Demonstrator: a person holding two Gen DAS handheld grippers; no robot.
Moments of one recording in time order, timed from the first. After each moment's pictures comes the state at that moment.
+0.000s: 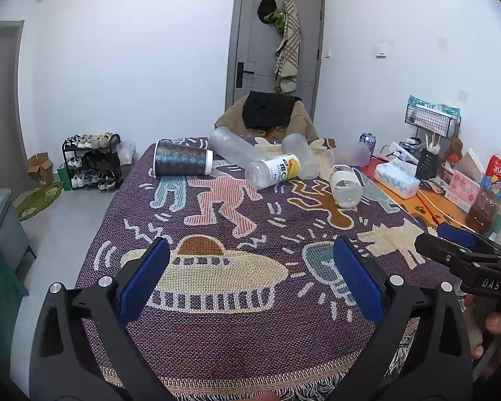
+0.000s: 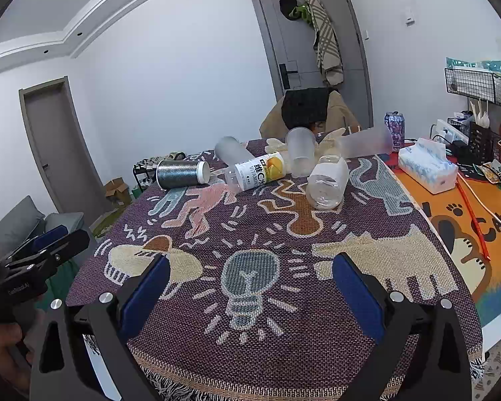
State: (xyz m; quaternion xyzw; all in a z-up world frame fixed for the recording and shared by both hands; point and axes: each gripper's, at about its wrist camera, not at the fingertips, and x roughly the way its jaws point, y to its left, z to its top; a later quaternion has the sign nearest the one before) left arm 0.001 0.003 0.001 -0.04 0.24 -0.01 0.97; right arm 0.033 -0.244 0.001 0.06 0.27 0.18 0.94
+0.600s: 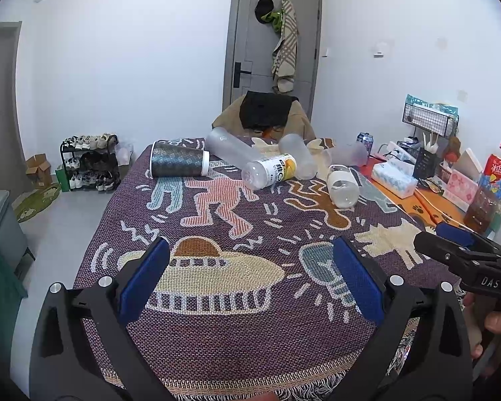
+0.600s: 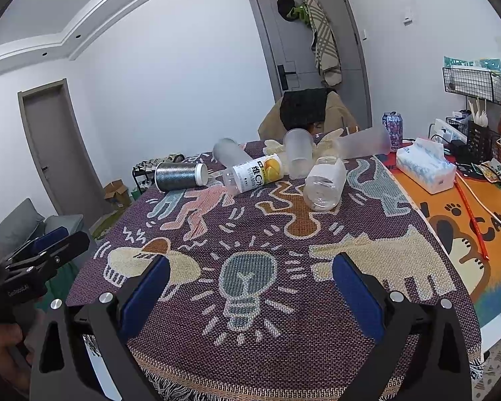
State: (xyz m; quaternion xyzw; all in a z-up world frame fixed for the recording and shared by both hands) left arm -0.003 0.002 0.004 -0.04 0.24 -0.01 0.97; right arm 0.030 -0.248 0.000 0.07 0.27 0.18 0.94
